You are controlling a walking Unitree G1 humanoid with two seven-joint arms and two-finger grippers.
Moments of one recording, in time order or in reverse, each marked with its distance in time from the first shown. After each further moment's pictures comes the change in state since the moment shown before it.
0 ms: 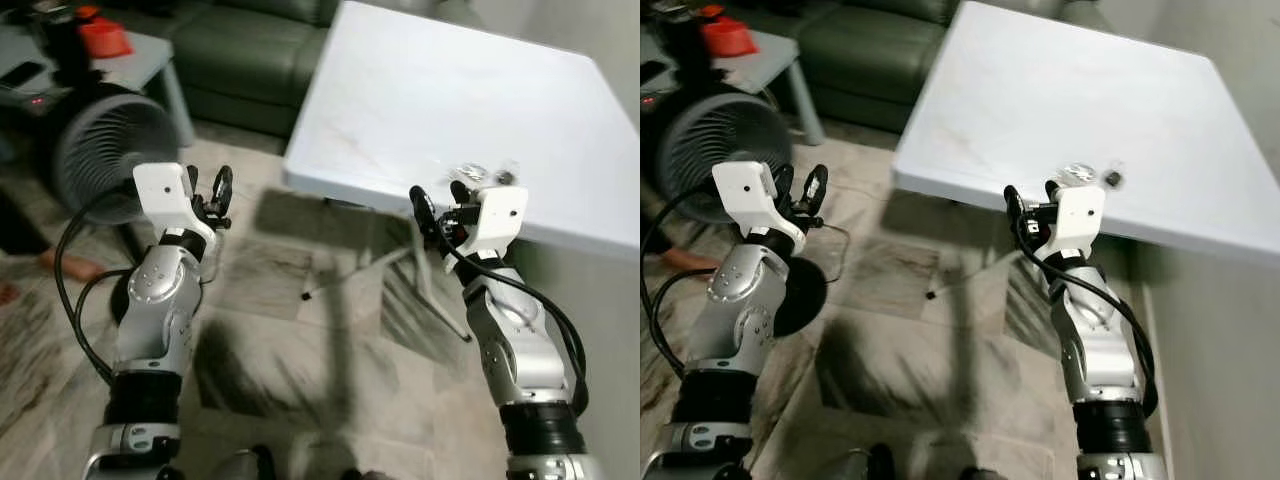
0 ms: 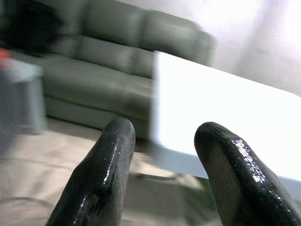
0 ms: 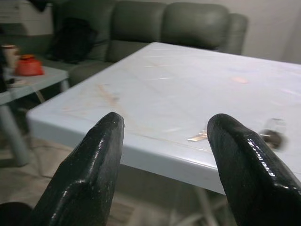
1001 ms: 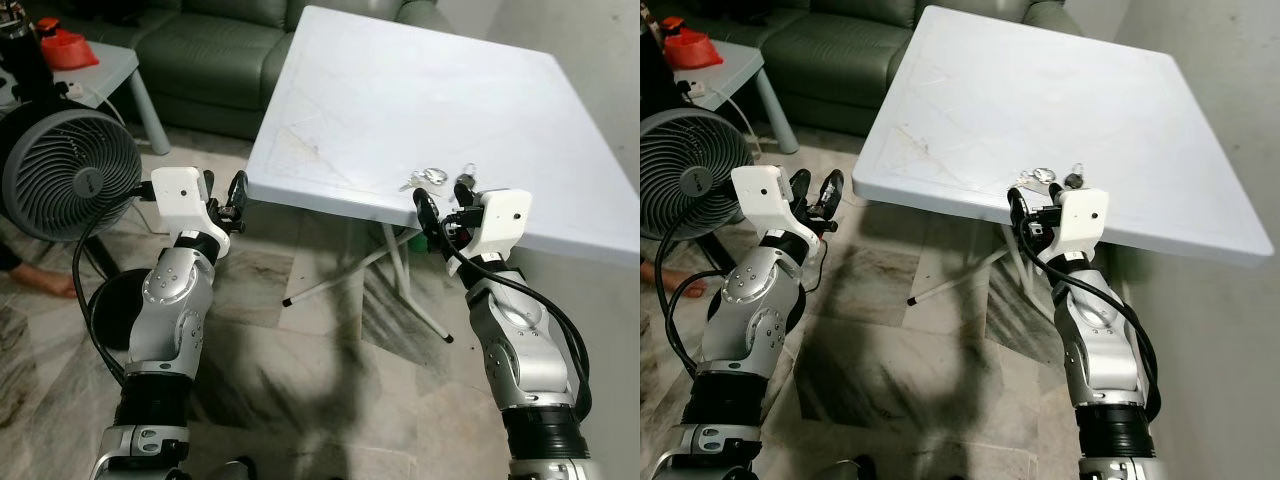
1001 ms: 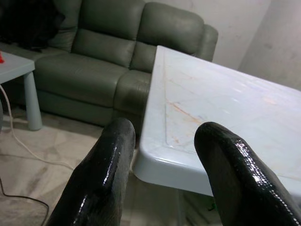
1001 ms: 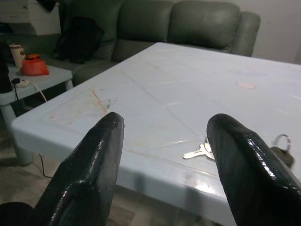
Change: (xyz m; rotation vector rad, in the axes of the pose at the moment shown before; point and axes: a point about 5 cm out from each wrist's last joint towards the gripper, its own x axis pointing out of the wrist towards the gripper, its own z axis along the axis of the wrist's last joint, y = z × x) left arm 0.000 0.006 0.000 0.007 0.013 0.016; right arm 0.000 0.005 0.001 0.002 -0.008 0.017
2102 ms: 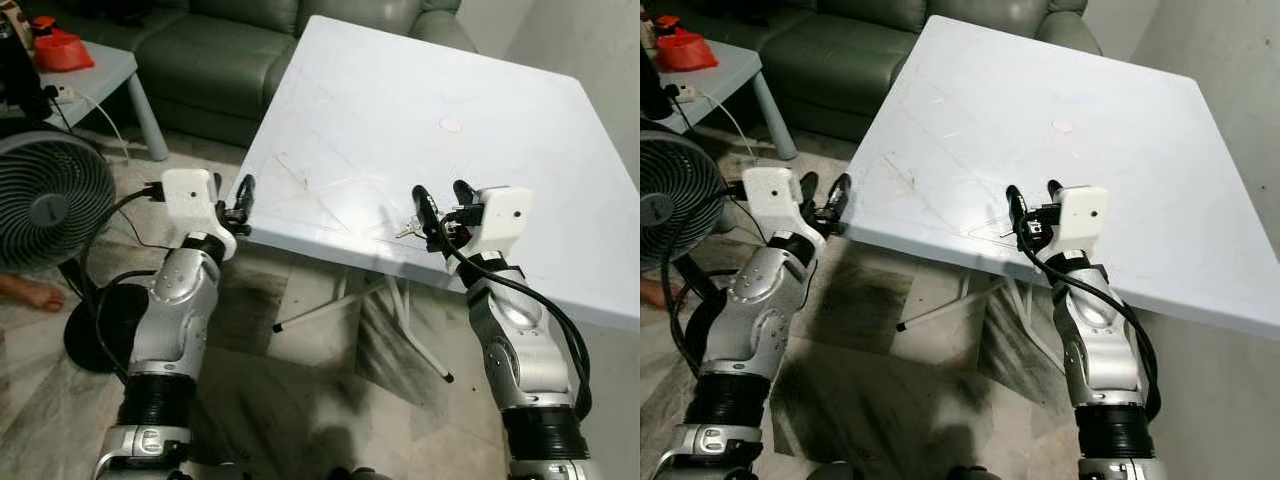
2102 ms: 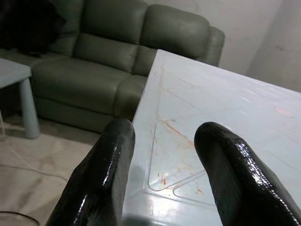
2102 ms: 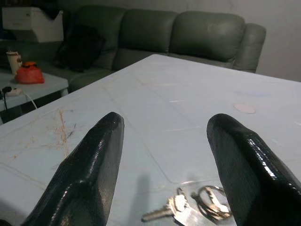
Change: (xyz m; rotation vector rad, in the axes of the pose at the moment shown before) left arm -0.001 0.000 -0.004 0.022 0.024 0.003; right arm -0.001 0.001 0.002 -0.002 -0.006 0.002
